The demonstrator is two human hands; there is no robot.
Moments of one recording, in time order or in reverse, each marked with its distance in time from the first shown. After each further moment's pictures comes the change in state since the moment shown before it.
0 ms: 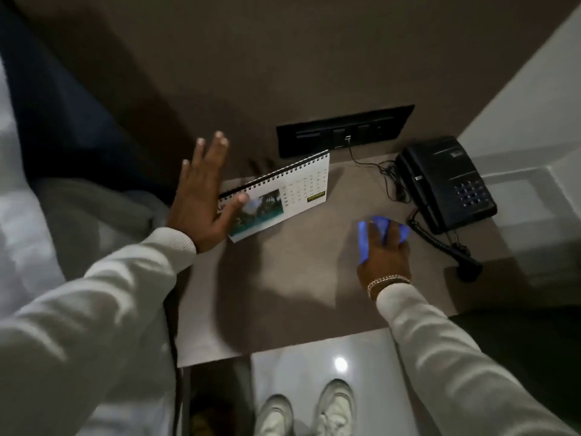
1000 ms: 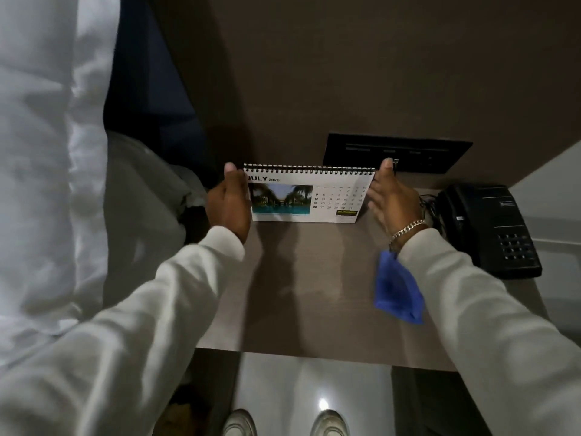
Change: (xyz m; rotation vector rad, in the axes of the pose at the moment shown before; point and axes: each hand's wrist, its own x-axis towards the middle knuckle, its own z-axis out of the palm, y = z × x) left_hand -0.014 0.032 0.021 -1.051 0.540 -1.001; right_hand 0.059 -0.091 -0.080 1.179 -0.171 -0.178
